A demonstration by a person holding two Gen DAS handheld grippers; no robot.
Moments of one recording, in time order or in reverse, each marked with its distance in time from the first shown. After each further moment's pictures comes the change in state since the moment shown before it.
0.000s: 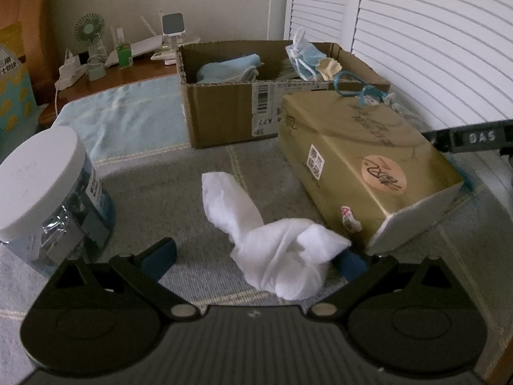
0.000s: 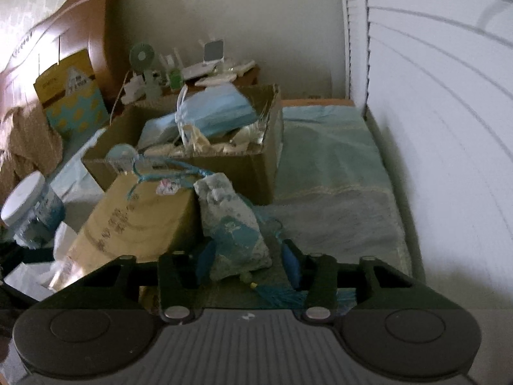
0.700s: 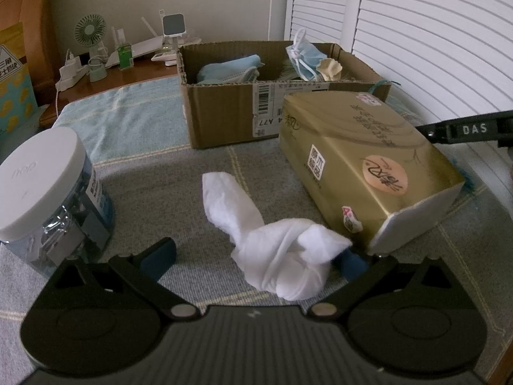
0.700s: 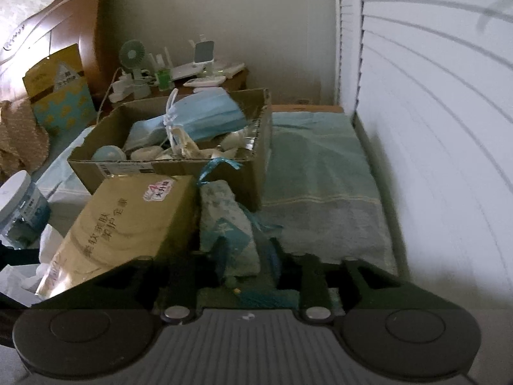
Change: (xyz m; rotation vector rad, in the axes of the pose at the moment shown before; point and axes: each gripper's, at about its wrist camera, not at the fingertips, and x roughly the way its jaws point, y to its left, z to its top) left arm -0.001 0.000 -0.001 0.000 -0.004 -0.002; right arm 0.001 0.001 0.006 -0.014 -0.013 -0.051
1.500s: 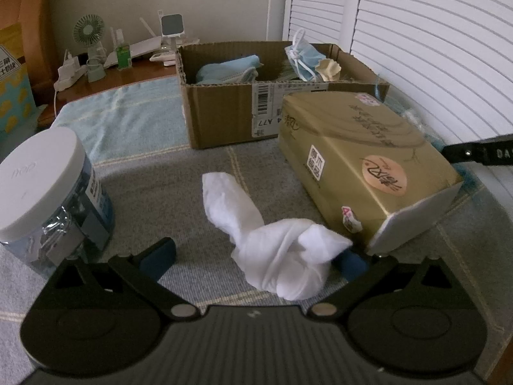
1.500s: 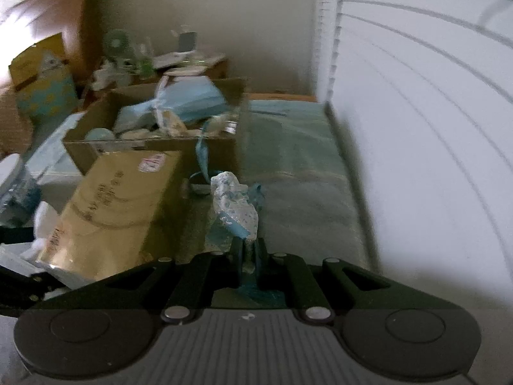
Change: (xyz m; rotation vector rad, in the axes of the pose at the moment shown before) left arm 0.000 0.000 0.001 0.003 -0.003 -0.006; right arm -0.034 0.008 -0.018 0.003 0.035 -0.141
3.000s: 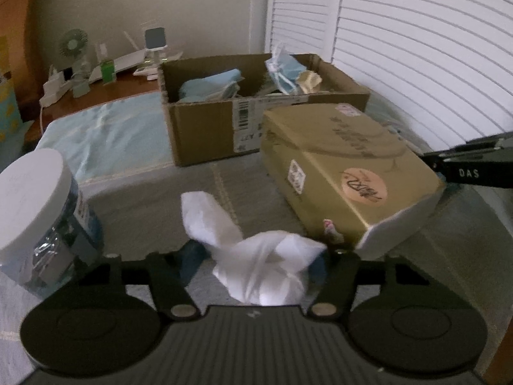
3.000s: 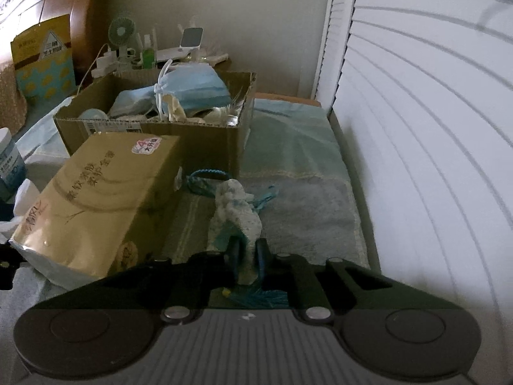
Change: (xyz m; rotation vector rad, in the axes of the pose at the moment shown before) left arm -0.005 -0.003 0.004 0.048 -0.043 -0.060; right arm 0.019 0.010 -0.007 -0.095 -0.031 -0.024
